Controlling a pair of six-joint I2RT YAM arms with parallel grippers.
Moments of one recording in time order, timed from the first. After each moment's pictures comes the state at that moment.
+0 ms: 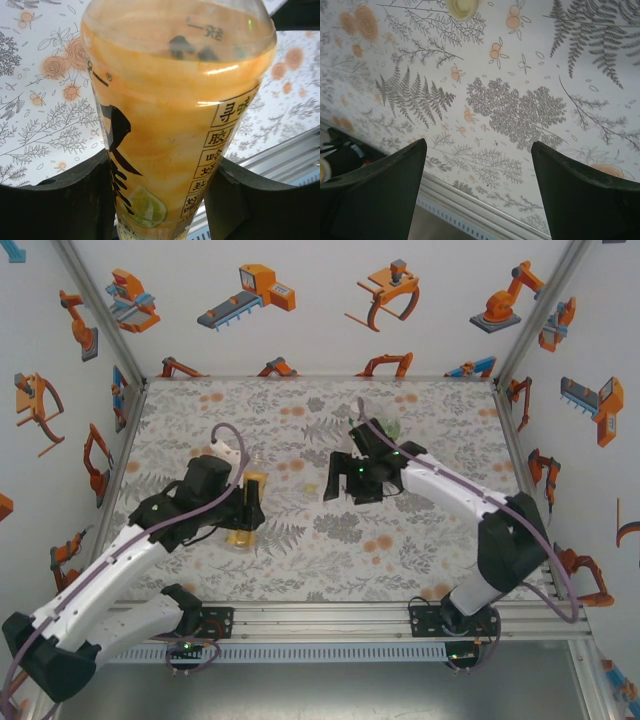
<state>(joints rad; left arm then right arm) -0.67 0.89 0.90 -0.78 -0.03 -0.38 0.66 1.63 1.22 -0.62 -0.20 0.61</state>
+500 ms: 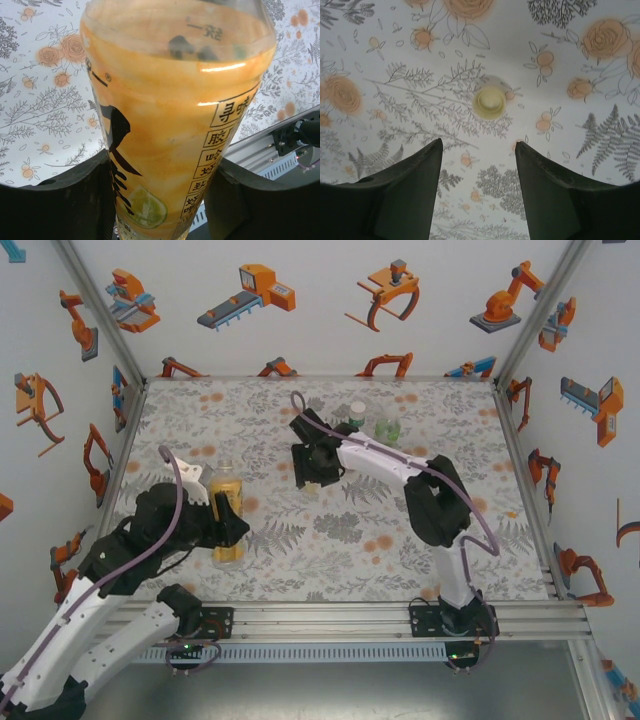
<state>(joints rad) -0.67 0.59 0.88 -0.89 -0.02 -0.51 0.78 2.10 1.71 -0.73 0.02 0.53</state>
